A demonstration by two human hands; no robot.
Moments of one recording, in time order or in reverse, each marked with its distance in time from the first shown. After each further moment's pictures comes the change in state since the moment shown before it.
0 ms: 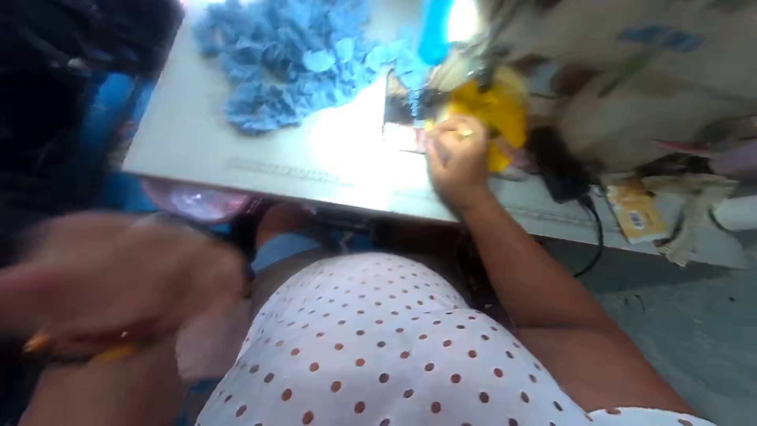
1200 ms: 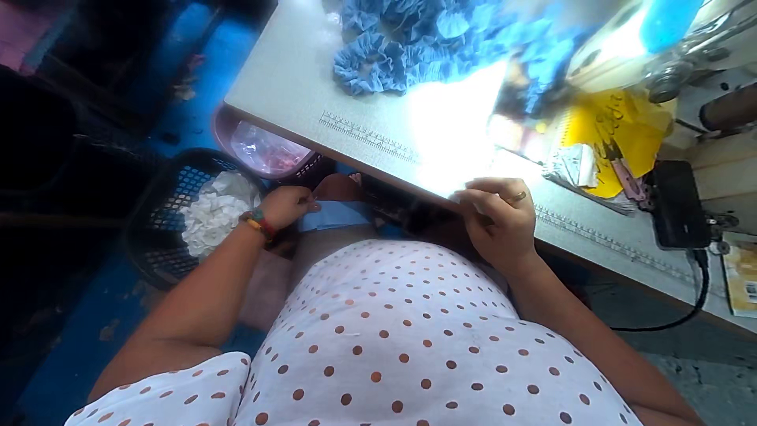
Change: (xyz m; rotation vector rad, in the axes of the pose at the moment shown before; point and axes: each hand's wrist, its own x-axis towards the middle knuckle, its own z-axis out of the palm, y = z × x) left_hand -0.043 -0.141 -0.100 1.033 -0.120 -0.832; right_hand -0.054 -0.087 0.003 0.313 -0.083 -0.263
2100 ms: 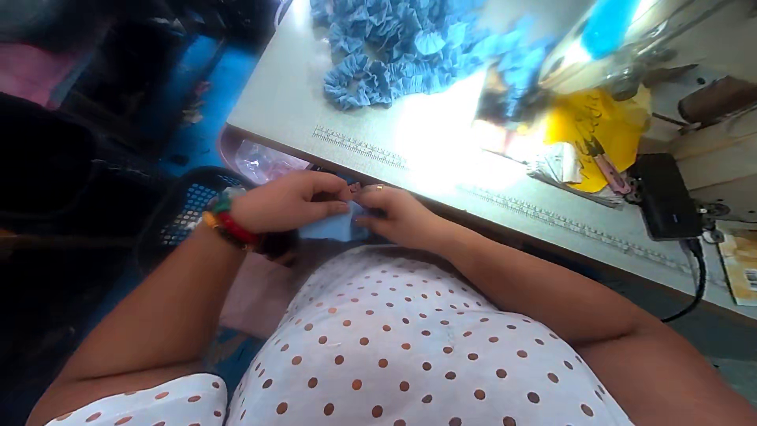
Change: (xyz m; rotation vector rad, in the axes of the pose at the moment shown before) left_hand -0.044 0.121 -0.079 -0.191 -0.103 0.494; right_hand 0.075 -0.077 0.052 0.680 -0.511 0.049
